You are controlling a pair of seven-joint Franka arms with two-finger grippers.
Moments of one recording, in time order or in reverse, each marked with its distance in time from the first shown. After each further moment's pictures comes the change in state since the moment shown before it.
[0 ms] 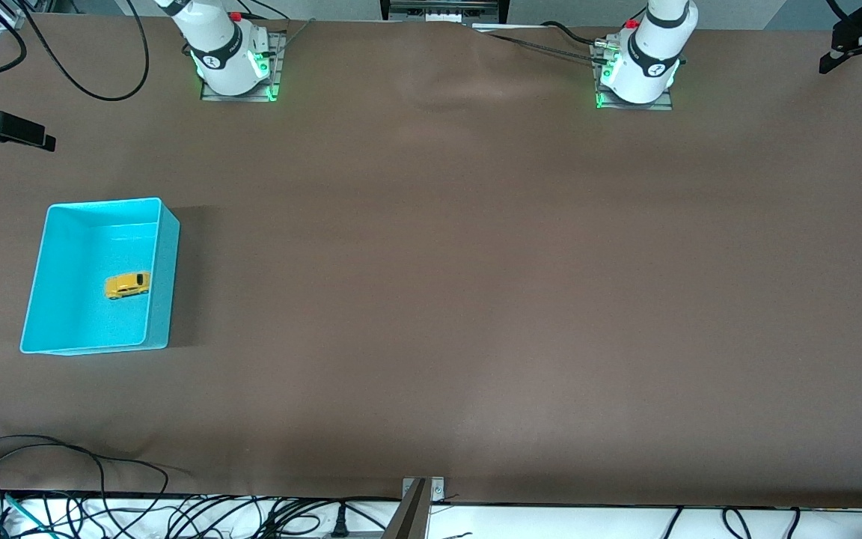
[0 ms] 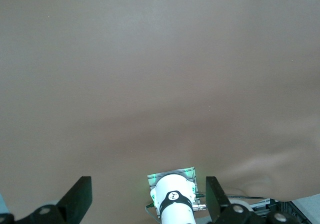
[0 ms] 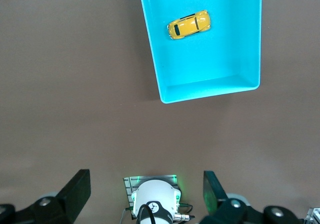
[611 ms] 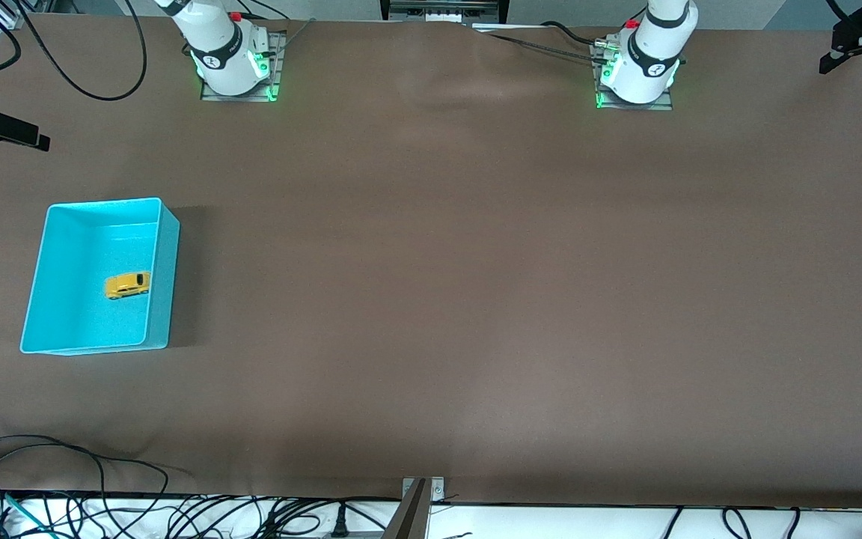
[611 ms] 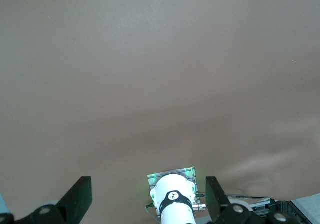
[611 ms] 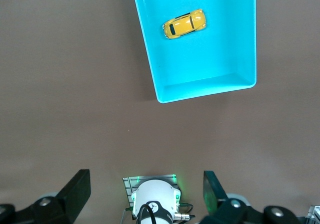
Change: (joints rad) left arm 0.000 0.001 0.001 0.000 0.000 -0.001 0.000; right arm 0.000 0.000 -0.022 0.000 0.000 0.000 -0.001
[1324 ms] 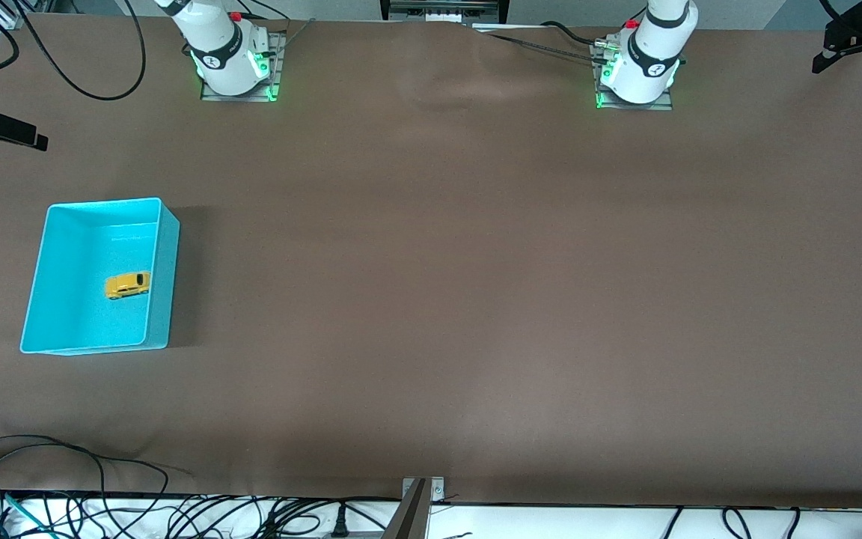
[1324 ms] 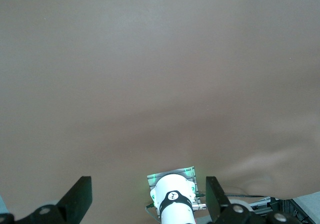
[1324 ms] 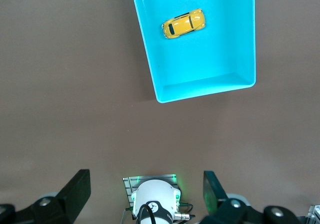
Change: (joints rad) left arm -0.001 0.000 -0.017 0.000 -0.001 0.000 0.000; right arm 0.000 0.000 -0.001 0.000 0.000 0.000 0.000
